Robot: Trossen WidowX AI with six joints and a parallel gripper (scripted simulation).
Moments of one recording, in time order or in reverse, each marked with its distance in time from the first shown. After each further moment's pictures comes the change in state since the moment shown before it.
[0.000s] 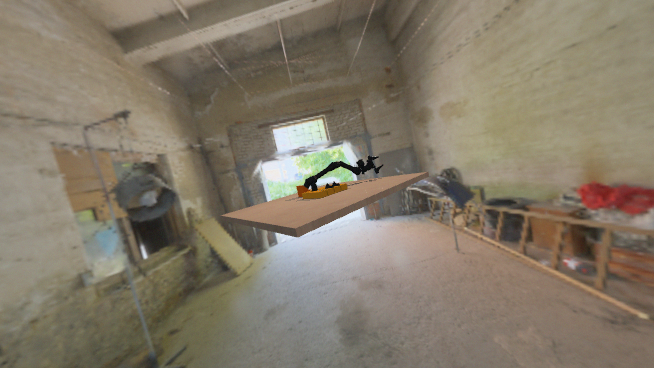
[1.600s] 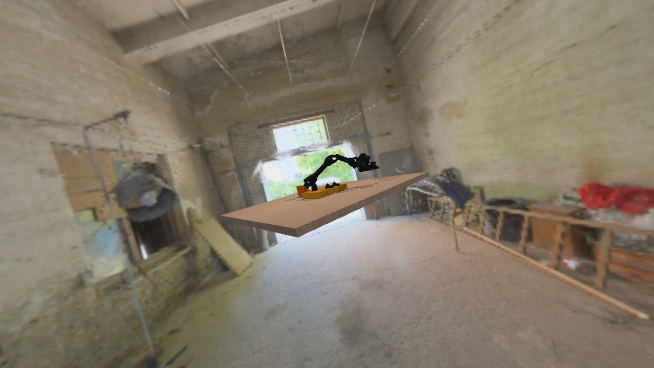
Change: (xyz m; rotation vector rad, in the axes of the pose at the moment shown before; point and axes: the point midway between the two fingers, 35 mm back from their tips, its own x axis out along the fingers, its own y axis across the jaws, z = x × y) arm -0.093 -0.119 0.364 -1.181 0.025 -1.042
